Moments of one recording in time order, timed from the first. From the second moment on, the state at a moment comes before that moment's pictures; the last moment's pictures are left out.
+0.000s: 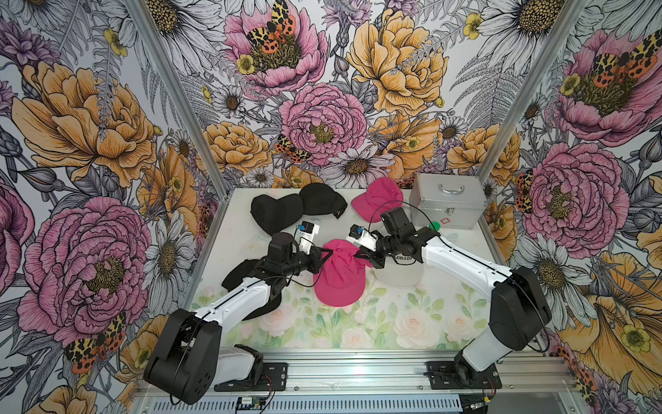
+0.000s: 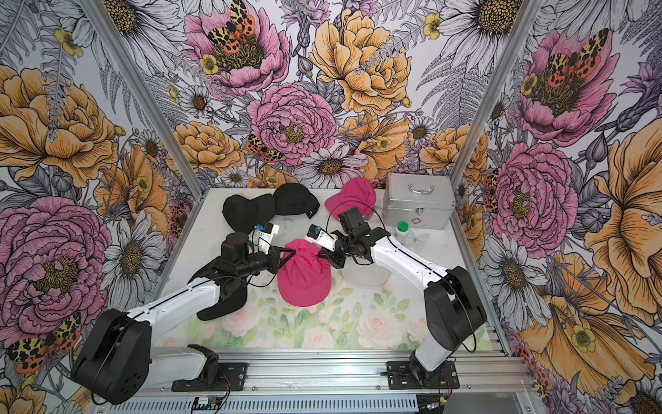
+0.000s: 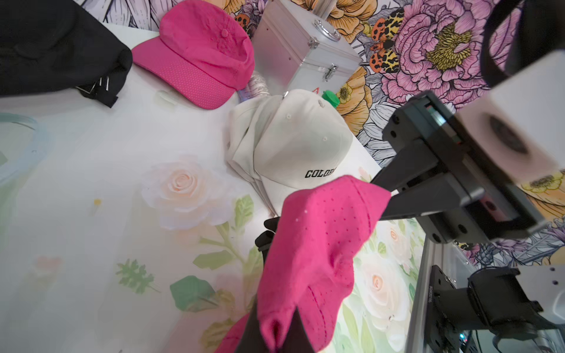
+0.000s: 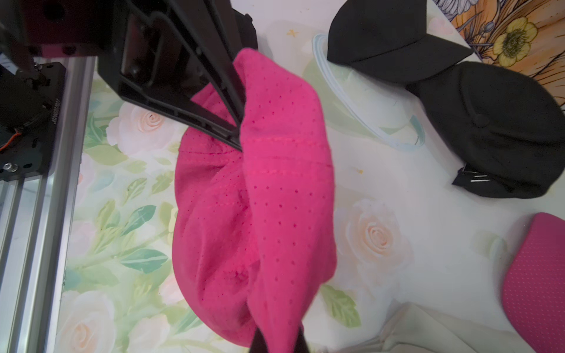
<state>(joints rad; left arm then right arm) -0.37 1.31 0.64 0.19 0.54 -0.36 0.55 1.66 1.26 -0.49 -0.50 -0.58</state>
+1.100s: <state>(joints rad) -0.29 1.64 1.04 -0.11 0.22 -0.36 0.57 2.04 1.68 -0.56 -0.09 -0.32</state>
